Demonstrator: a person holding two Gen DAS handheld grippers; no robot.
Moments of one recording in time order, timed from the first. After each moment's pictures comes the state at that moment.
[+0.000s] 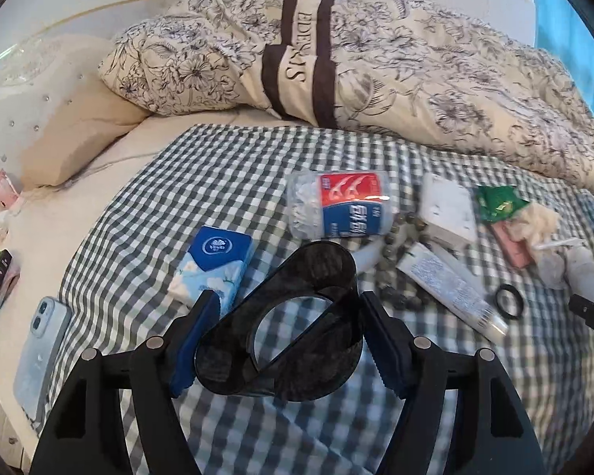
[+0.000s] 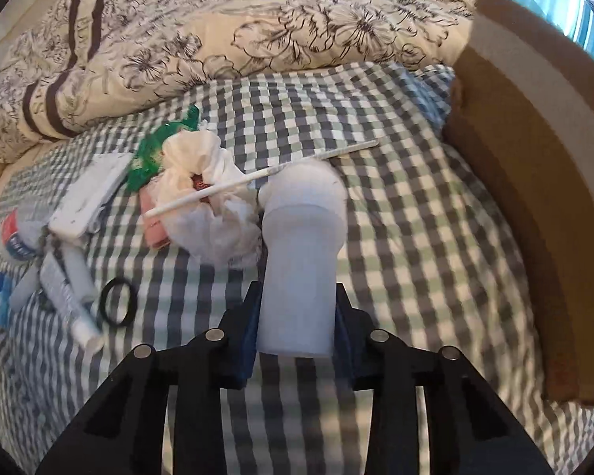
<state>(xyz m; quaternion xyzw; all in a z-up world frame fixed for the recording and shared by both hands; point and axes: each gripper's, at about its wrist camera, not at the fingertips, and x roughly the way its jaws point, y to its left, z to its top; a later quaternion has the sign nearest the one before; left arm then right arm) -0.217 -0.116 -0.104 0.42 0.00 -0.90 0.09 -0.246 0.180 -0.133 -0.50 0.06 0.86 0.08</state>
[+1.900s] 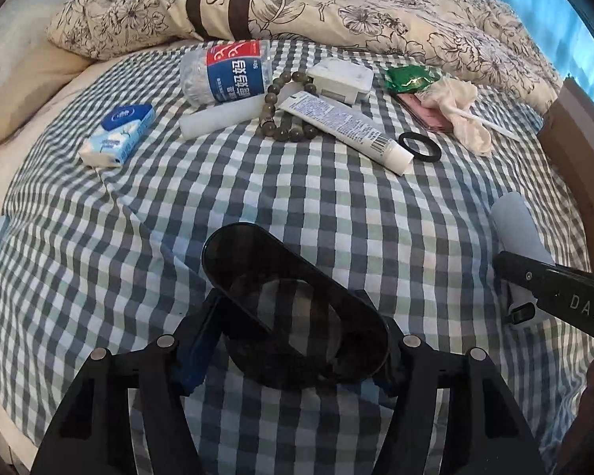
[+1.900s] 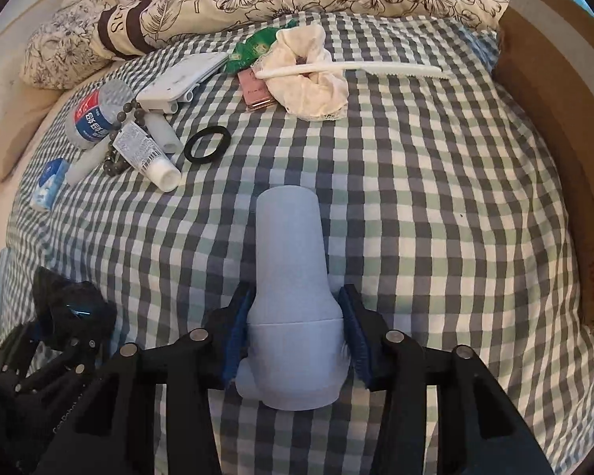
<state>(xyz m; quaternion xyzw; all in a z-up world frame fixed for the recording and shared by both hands) -0.149 -0.055 -0.160 0.50 0.01 -0.87 0.01 -0.178 0.140 -0.154 -0.56 0.05 0.83 -0.03</state>
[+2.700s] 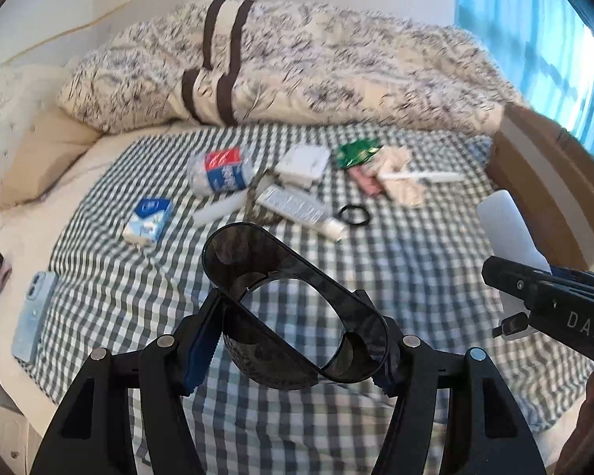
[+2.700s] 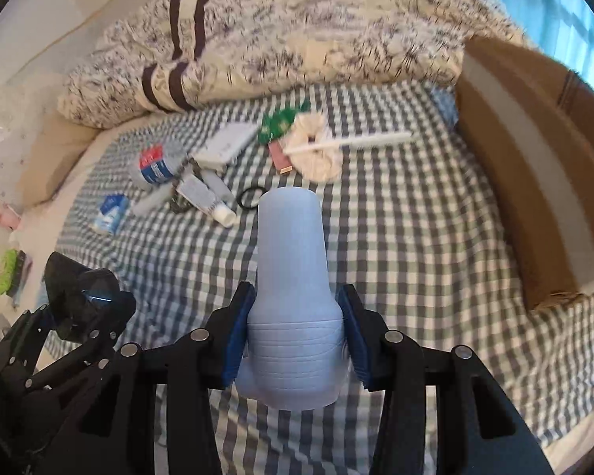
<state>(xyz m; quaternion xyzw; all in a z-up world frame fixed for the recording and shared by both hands) -0.101 -0.014 -0.057 0.41 -0.03 -0.91 -0.01 -0.119 0.154 -0.058 -0.47 0.07 0.88 -0.05</state>
